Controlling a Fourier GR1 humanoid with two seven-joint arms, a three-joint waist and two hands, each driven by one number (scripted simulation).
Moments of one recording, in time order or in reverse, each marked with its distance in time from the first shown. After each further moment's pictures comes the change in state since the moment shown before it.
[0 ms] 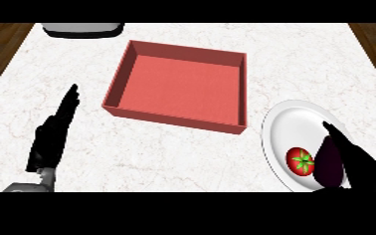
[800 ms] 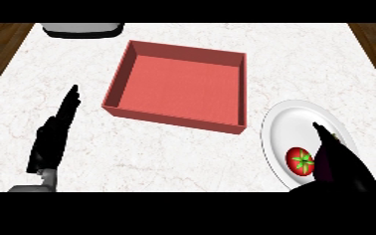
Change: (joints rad) left arm 0.014 -0.080 0.075 -0.028 -0.092 -0.074 0.021; right arm 0.003 0.174 -0.044 0.103 0.155 0.070 -0.077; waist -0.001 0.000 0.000
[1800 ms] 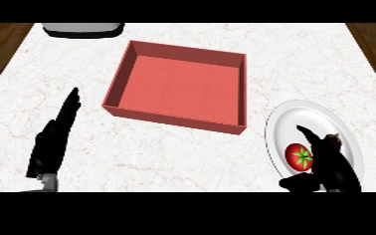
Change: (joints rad) left arm 0.031 -0.075 0.057 -0.047 -0.073 -0.068 0.004; right arm -0.026 0.131 -0.051 0.157 0.116 0.033 -0.136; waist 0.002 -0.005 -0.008
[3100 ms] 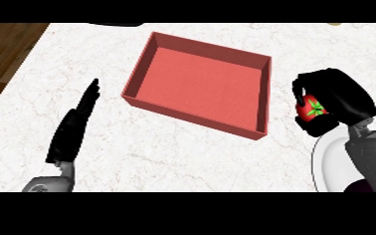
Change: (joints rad) left arm -0.085 -0.050 -0.033 0.042 -0.034 -0.049 -0.024; right arm -0.475 -0.320 0.057 0.248 0.122 0.050 -0.764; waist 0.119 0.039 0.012
